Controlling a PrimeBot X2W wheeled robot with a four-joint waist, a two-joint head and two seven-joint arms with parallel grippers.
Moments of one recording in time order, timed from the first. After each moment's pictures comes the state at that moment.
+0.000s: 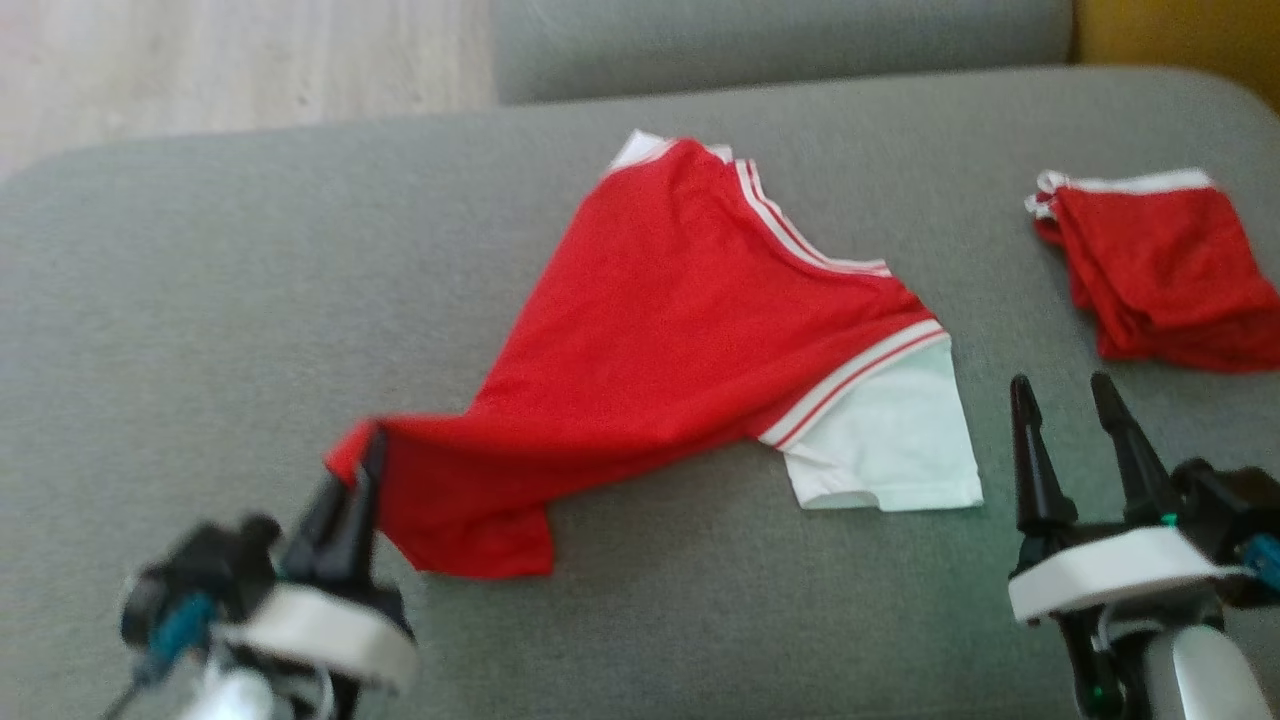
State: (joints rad) left arm -0.09 0.54 -0.60 -0.12 -0.67 0.27 -0.09; right arm 0.02 -0.04 -0.03 0.03 0.19 0.13 -0.03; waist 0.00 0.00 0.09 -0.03
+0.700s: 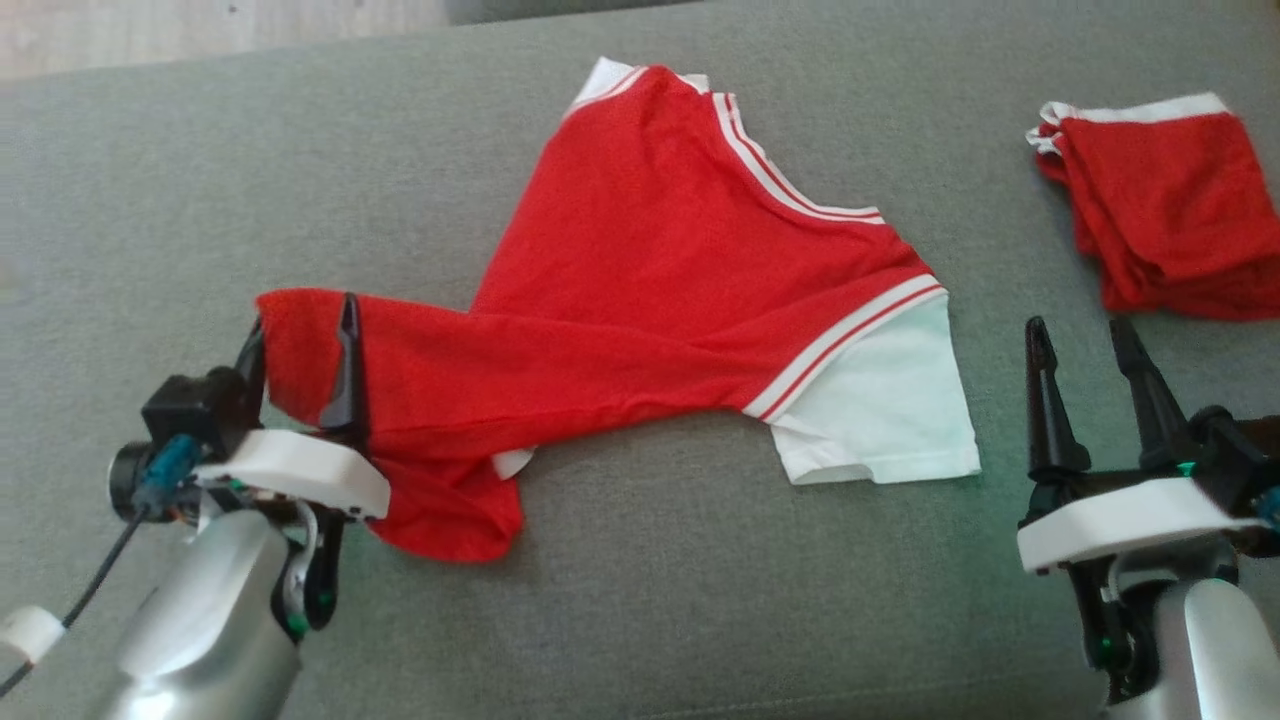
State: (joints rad) left arm -0.46 0.35 -0.54 0.50 -0.70 0.11 -0.23; right arm -0.06 -0.04 -0.05 0.02 0.17 0.13 -0.02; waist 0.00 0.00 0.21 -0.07
